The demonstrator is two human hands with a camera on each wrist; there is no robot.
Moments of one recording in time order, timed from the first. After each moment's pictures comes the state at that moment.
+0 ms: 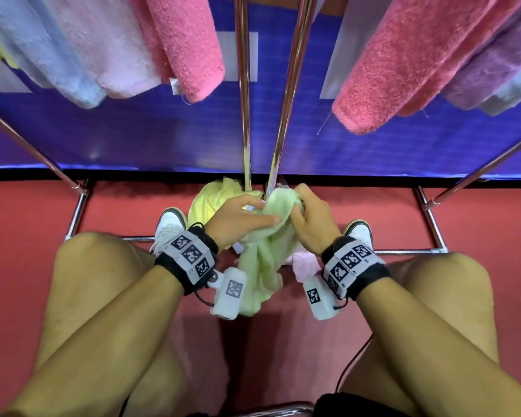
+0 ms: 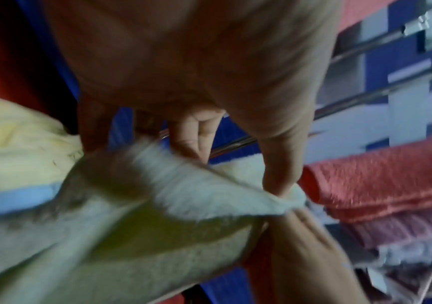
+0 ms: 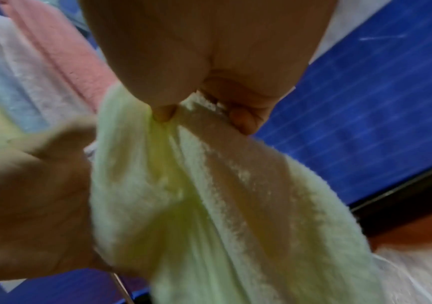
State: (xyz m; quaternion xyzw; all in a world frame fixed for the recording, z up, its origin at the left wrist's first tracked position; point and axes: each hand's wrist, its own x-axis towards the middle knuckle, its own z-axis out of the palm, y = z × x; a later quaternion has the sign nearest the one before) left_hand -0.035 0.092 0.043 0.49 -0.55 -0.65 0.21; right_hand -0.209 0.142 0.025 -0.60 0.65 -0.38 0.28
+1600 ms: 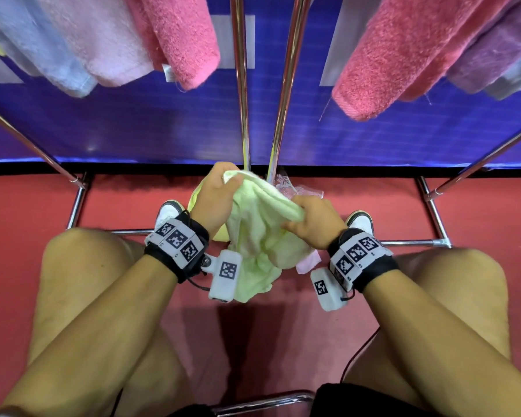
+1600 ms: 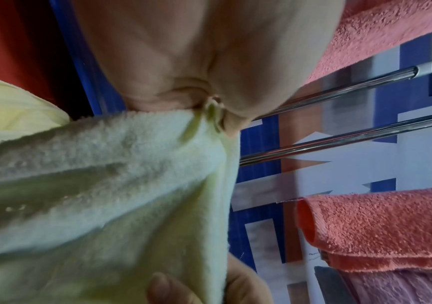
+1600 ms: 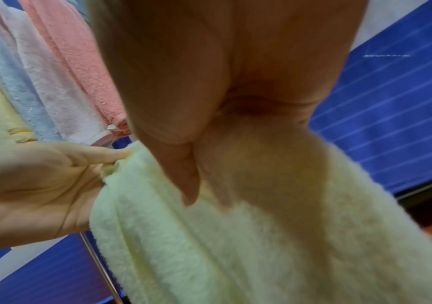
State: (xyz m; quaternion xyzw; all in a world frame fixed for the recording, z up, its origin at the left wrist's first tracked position) left_hand -0.025 0.074 0.034 0.51 -0.52 -0.57 0.39; right_hand -0.224 0.145 0.021 -0.64 0.70 -0.14 0.29
